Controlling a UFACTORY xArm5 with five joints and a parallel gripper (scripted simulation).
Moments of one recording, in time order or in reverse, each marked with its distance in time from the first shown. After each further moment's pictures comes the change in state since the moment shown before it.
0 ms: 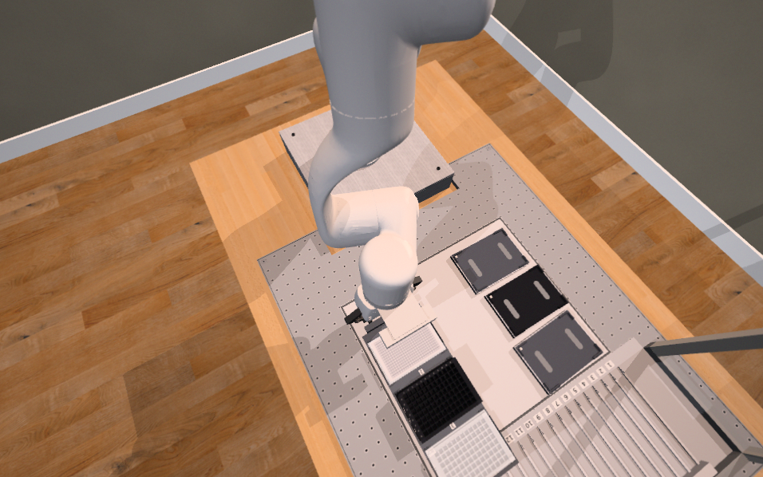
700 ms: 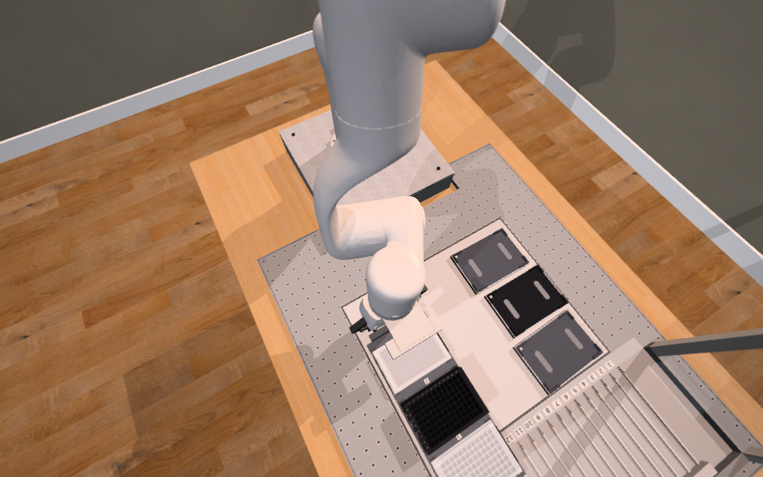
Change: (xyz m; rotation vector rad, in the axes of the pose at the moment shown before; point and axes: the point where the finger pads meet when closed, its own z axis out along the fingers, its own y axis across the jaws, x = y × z) arm 0.019 0.000 0.000 0.000 0.001 0.000
